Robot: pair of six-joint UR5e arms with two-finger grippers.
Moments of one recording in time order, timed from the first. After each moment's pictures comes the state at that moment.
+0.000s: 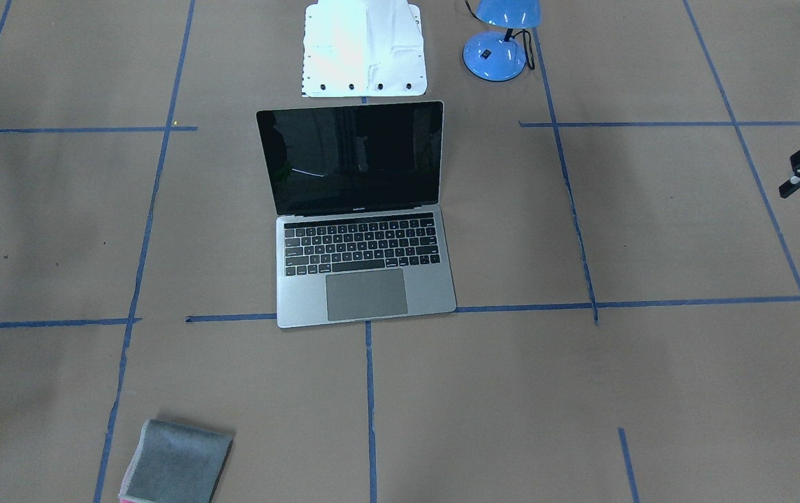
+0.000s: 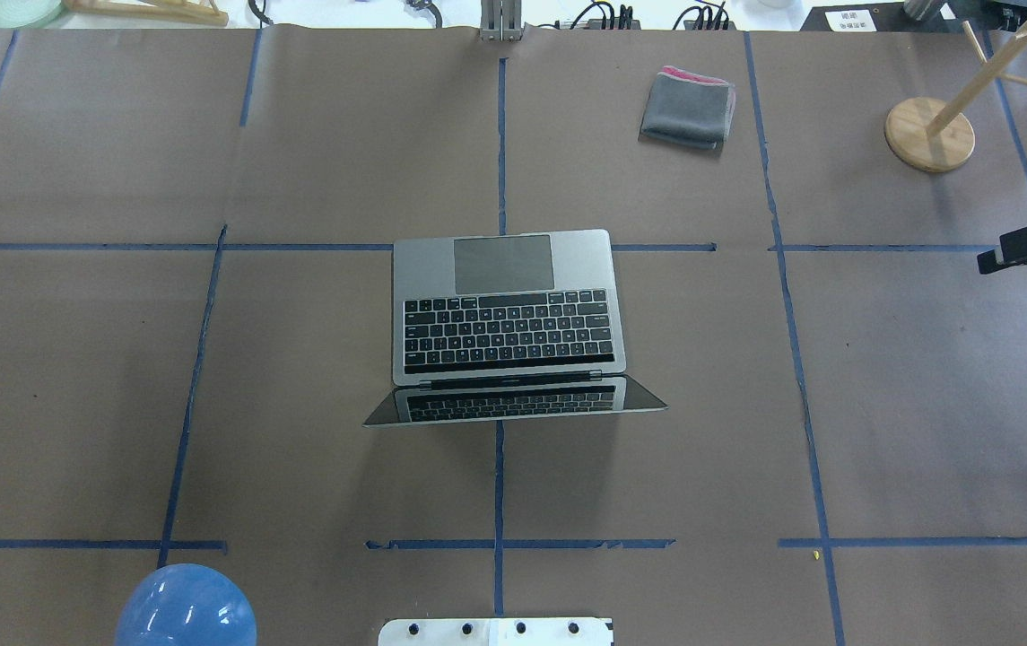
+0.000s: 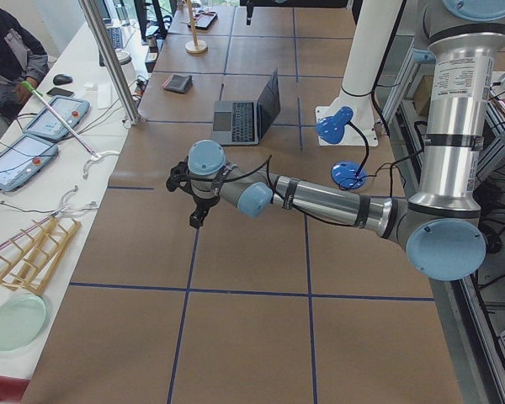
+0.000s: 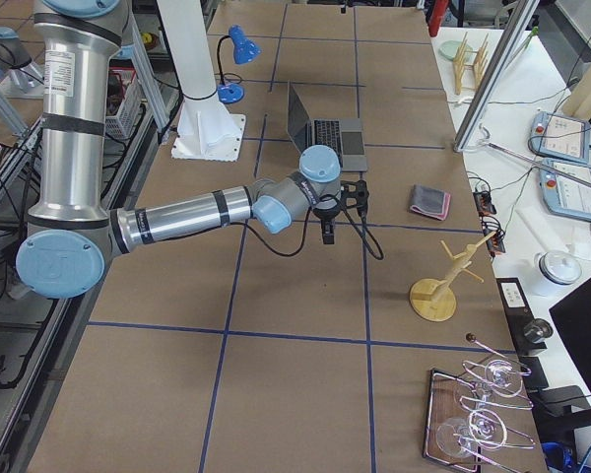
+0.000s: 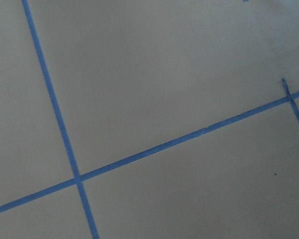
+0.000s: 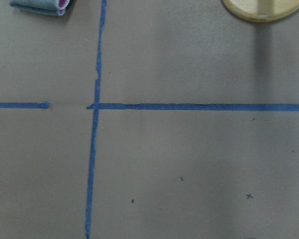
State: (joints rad) left arm -1.32 -1.59 -1.74 -1.96 -2.46 -0.23; right arm 1.18 -1.69 1.91 -1.05 2.38 0.77
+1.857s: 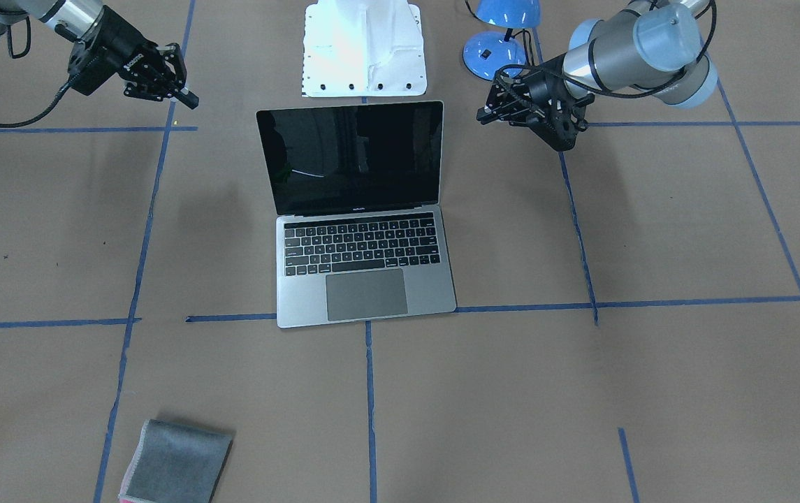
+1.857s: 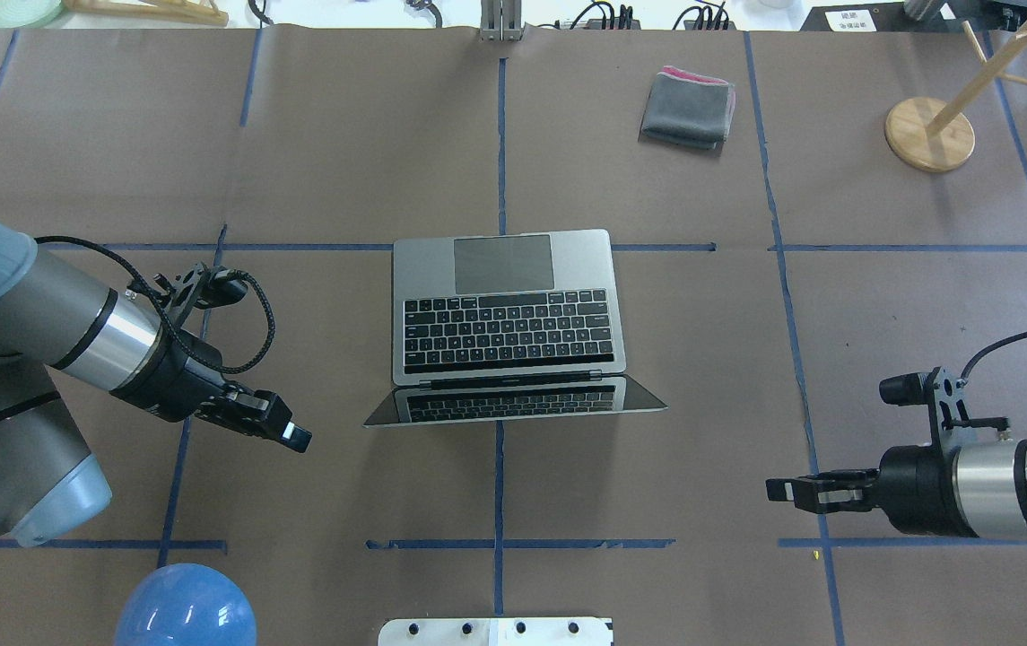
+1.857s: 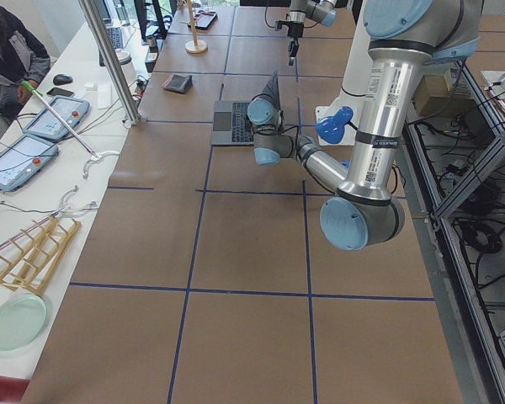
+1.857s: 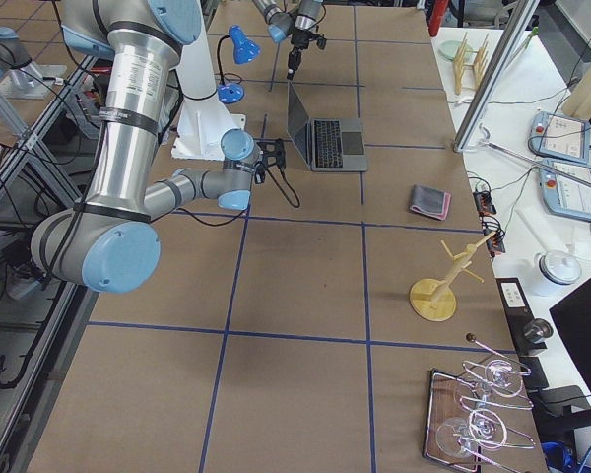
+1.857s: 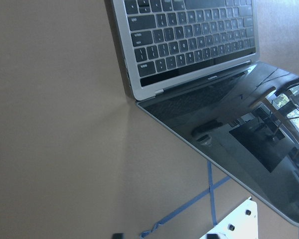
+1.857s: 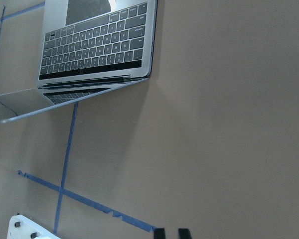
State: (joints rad) left arm -0.64 -1.77 -1.82 -2.49 -2.46 -1.27; right arm 0.33 -1.85 2.09 -0.45 1.78 1.33
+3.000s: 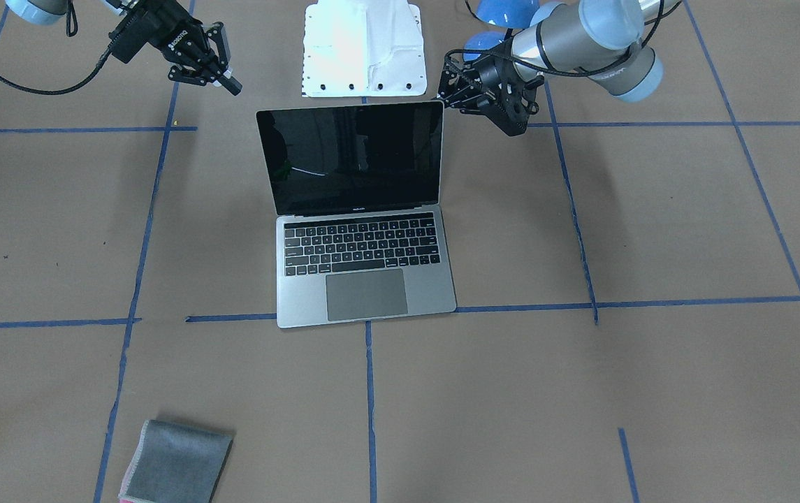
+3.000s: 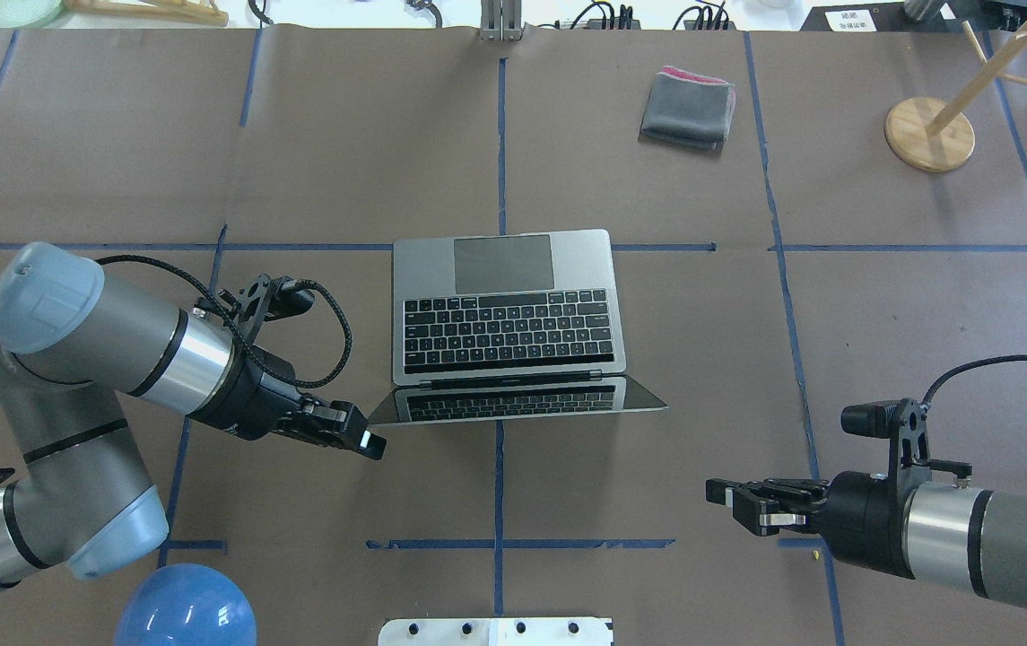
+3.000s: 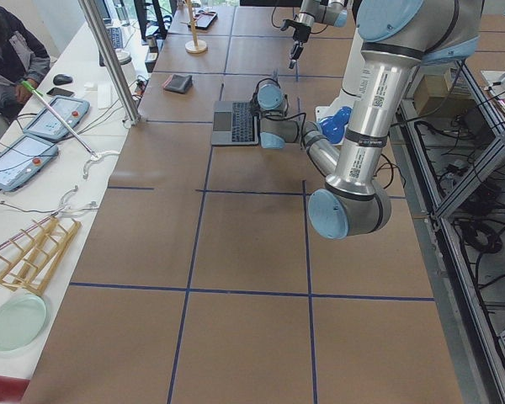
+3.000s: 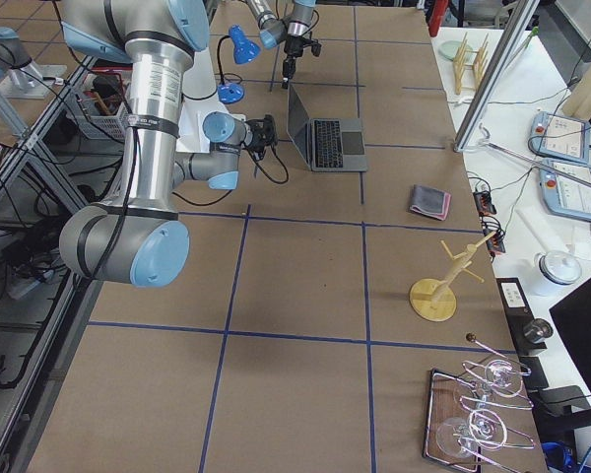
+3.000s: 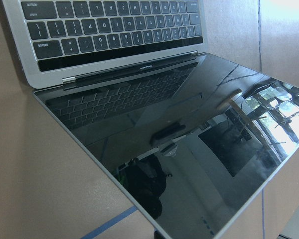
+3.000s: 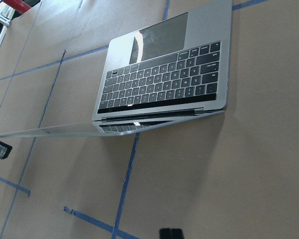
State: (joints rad) left arm -0.55 -1.87 -1.83 -2.50 -2.31 -1.37; right arm 0.19 -1.78 2.15 -0.46 1.46 1.34
